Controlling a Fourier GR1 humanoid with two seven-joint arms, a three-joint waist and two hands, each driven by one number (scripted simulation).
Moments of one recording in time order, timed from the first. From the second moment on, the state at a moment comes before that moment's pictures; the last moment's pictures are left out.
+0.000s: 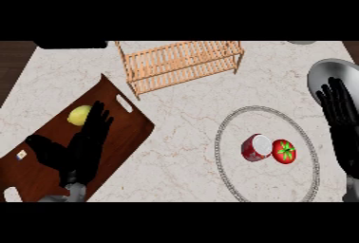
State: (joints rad) left arm -0.03 0.25 -0.29 -1.66 0.41 0.44 0.17; right arm -0.03 -0.47 0.06 -1.70 -0.28 -0.18 -0.09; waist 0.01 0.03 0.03
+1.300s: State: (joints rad) left arm -0.10 0.42 -0.17 -1.65 0.25 0.40 0.10; right arm -0.29 -0.85 0.08 -1.52 -0.34 0.66 -0.12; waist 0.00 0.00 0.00
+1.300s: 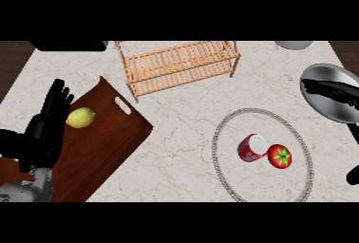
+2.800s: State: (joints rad) left arm -0.10 0.35 -0.10 -1.64 0.18 0.33 0.11; right arm -0.20 -0.72 0.38 -1.73 0.63 0.44 0.20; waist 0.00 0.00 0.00
